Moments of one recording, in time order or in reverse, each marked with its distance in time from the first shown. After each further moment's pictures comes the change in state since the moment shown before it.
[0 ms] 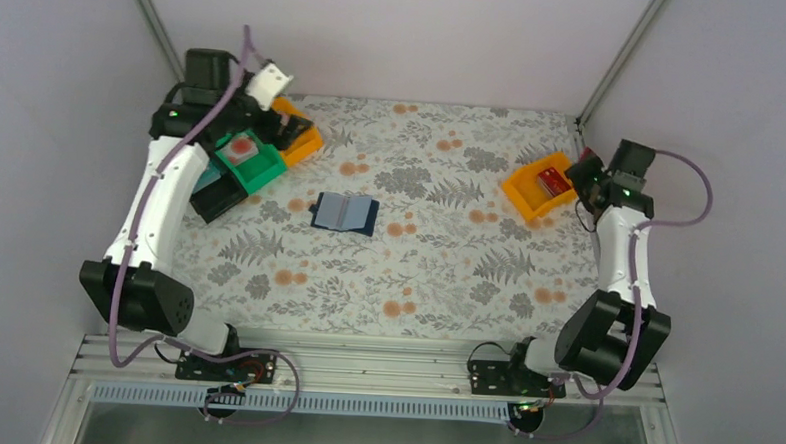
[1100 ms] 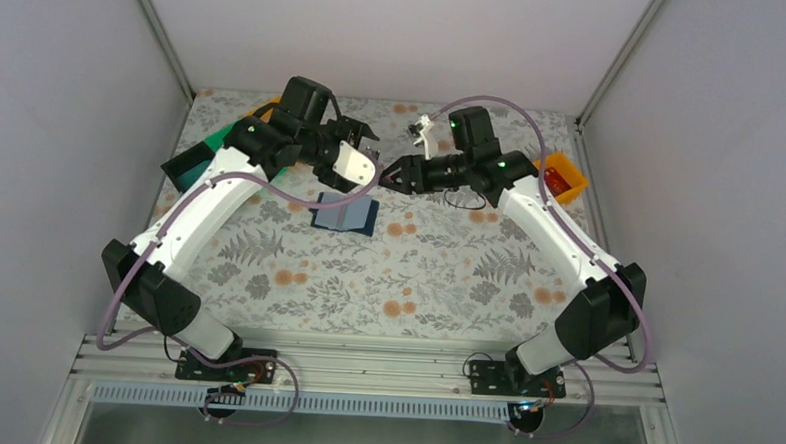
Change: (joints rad) left arm -0.482 0.055 0.018 -0.090 -0.068 0.972; right arm 0.890 0.160 0.292 -0.111 -0.622 -0.269
